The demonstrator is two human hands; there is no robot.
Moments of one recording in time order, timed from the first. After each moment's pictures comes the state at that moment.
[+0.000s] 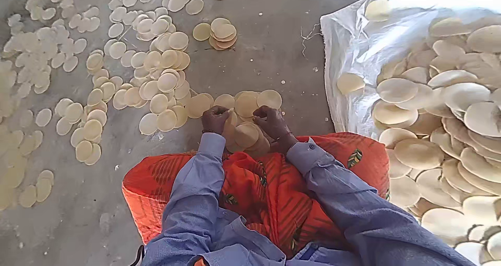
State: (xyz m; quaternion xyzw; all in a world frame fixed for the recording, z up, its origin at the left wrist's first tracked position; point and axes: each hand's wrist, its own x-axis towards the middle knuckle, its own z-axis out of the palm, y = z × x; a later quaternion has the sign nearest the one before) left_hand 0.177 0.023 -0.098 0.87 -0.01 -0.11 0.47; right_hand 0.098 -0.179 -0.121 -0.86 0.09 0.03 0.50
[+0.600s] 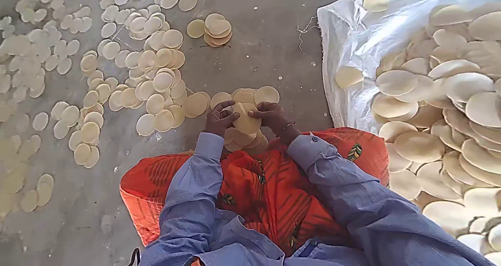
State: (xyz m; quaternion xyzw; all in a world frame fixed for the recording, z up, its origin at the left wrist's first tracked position) left_hand 0.157 0.010 -0.085 0.67 0.00 -0.25 0.70; right_hand 0.100 -0.182 -0.109 -0.58 0.20 0.09 0.78
